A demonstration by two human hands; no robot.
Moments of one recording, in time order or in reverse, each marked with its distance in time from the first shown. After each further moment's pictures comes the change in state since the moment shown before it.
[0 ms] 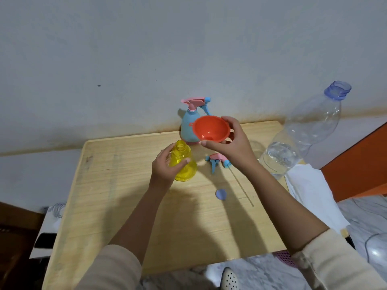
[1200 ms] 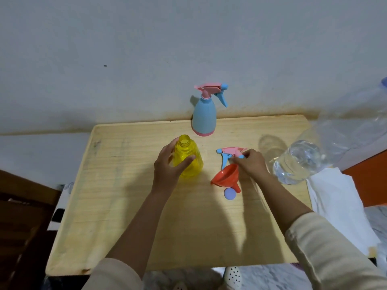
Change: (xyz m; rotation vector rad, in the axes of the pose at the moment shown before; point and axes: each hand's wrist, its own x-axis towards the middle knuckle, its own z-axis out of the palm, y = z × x) left_hand -0.013 -0.014 0.000 0.035 0.102 -0.001; right_hand 0.035 0.136 -0.011 -0.477 -0.031 0.416
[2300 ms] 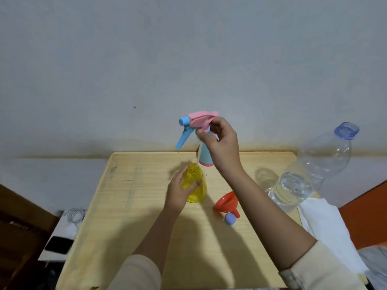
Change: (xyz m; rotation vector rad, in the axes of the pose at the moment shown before) left_hand 0.001 0.003 -0.002 -0.135 -0.066 -0.120; right_hand -0.125 -0.200 -0.029 0.745 0.031 -0.677
